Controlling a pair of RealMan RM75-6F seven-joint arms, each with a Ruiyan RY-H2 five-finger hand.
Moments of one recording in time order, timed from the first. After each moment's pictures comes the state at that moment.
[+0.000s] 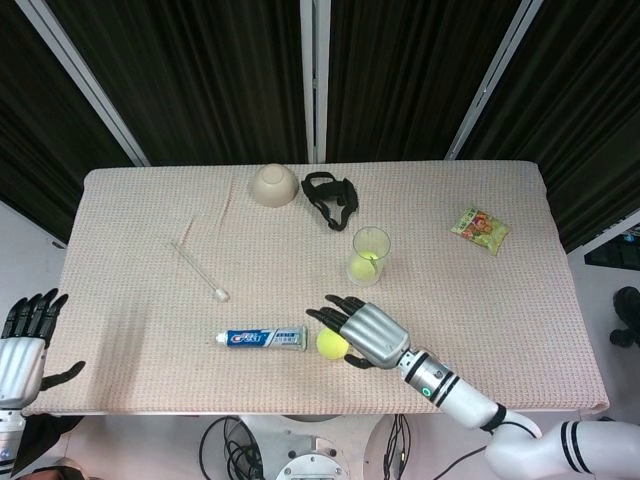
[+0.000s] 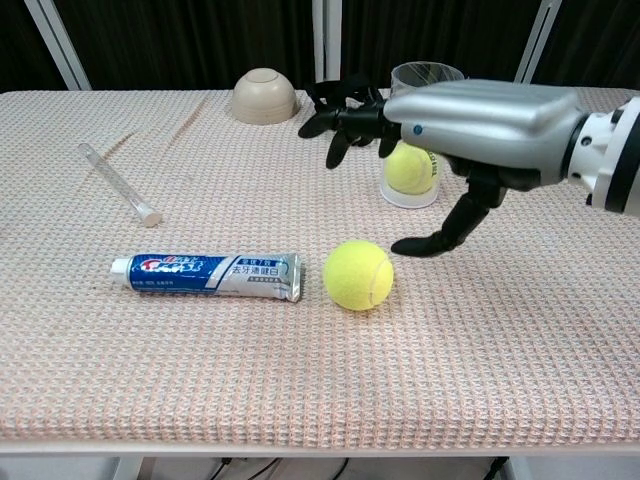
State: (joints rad) left arm -0.05 -1.19 -0.01 -1.45 1.55 1.55 -0.04; right arm 0.74 -1.35 0.06 -1.89 -1.37 0.92 -0.38
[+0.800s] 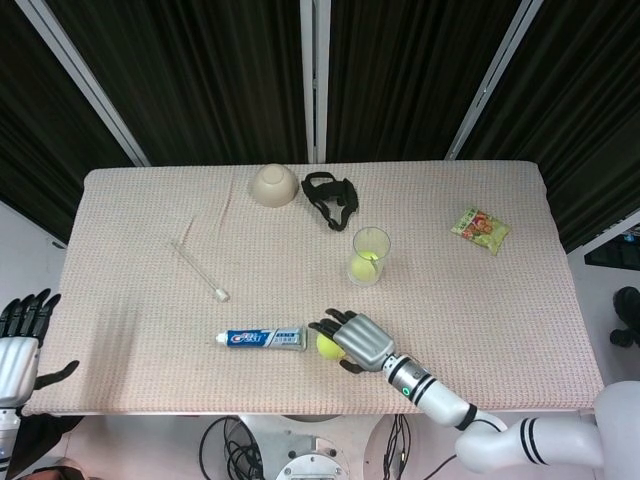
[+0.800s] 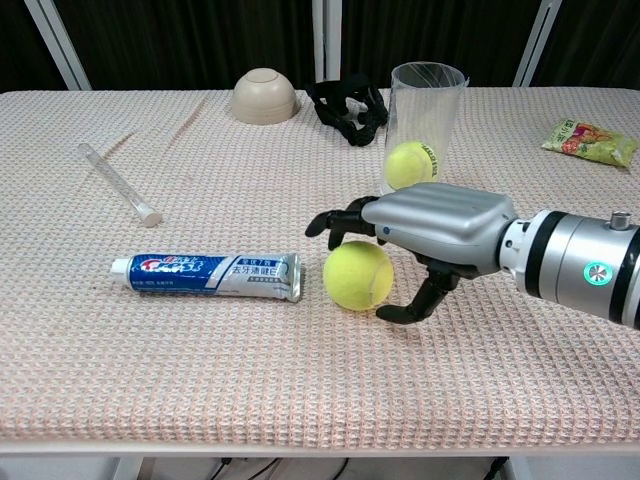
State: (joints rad) left arm -0.05 -1.21 -0.02 -1.39 1.53 1.54 -0.07; right arm 0.75 -1.58 0.04 -1.66 -1.27 0.87 -0.42
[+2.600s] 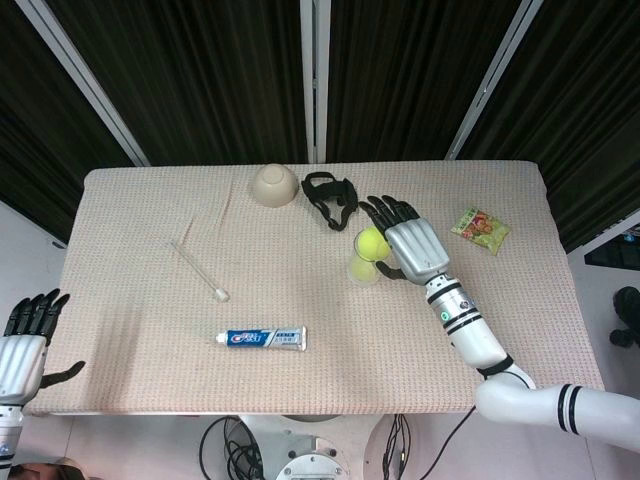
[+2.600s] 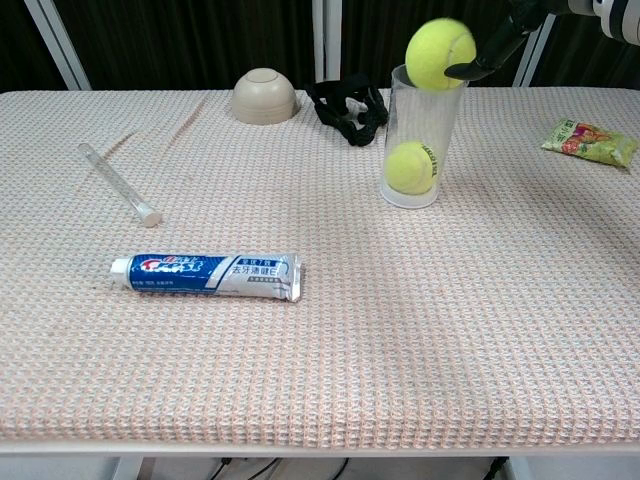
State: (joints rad) left arm -0.07 -1.20 -0.02 -1.42 1.54 1.50 -0.08; right arm 0.79 -1.32 0.31 -1.75 -1.01 1.01 -0.43
